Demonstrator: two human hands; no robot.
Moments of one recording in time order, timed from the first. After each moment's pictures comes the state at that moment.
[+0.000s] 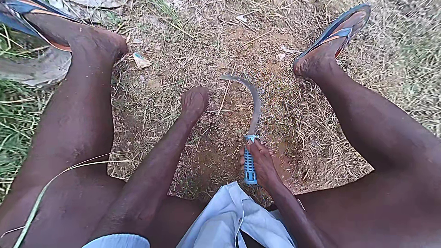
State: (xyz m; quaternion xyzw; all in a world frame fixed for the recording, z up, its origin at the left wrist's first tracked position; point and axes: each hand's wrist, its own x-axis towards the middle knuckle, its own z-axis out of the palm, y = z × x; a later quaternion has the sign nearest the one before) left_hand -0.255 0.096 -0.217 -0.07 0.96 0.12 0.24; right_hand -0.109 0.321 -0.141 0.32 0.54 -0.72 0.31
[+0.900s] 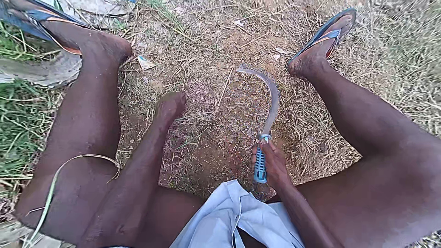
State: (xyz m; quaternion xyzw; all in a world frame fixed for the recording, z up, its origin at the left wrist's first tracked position) left_hand -0.227 0.021 -0.213 -0.12 0.94 0.15 0.28; right_hand -0.091 0.348 -0.123 0.30 0.57 -0.73 0.23
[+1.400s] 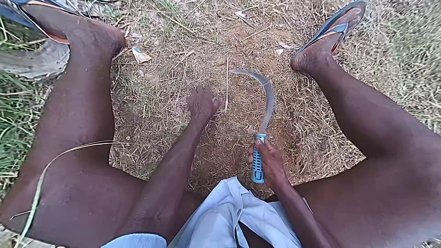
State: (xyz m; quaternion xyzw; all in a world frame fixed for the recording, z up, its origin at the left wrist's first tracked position) left_hand -0.227 0.123 -0.236 -0.11 0.96 0.15 0.20; right_hand -0.087 0.341 -0.130 0.31 0.58 -0.72 0.25
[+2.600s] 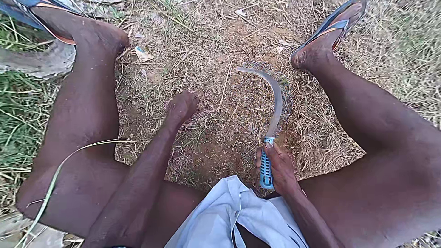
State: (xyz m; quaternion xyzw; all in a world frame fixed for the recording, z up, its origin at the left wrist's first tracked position) left_hand -0.208 0.049 -0.224 -0.09 0.94 0.18 0.27; right_hand -0.071 0.360 -0.111 0.30 0.59 -0.71 0.25
